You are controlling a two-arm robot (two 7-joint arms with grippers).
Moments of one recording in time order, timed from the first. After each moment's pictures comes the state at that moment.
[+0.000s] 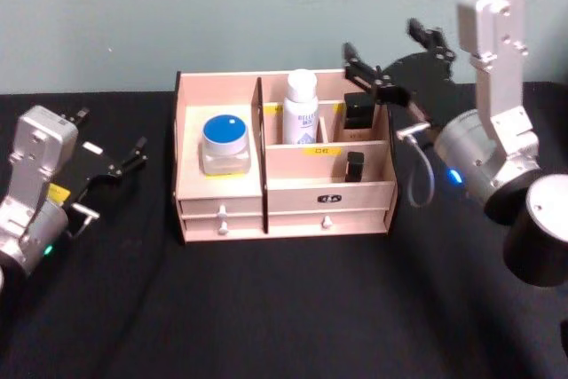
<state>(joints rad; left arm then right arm) -0.20 0.60 0.45 -1.41 -0.25 -0.12 0.03 0.15 0.23 -0.28 -1.77 0.11 0.20 0.06</state>
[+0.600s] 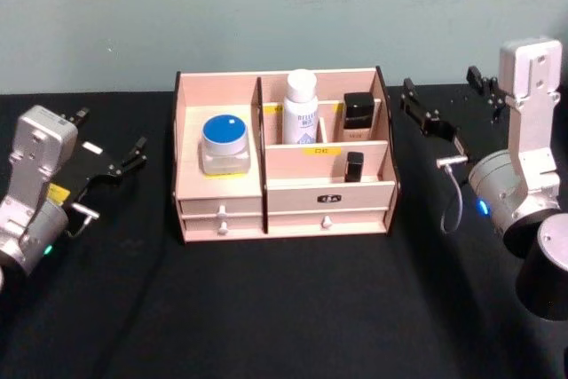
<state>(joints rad) -0.20 0.60 0.45 -1.41 -0.25 -0.12 0.03 0.07 0.17 -0.16 -1.68 0.07 0.15 -0.03</state>
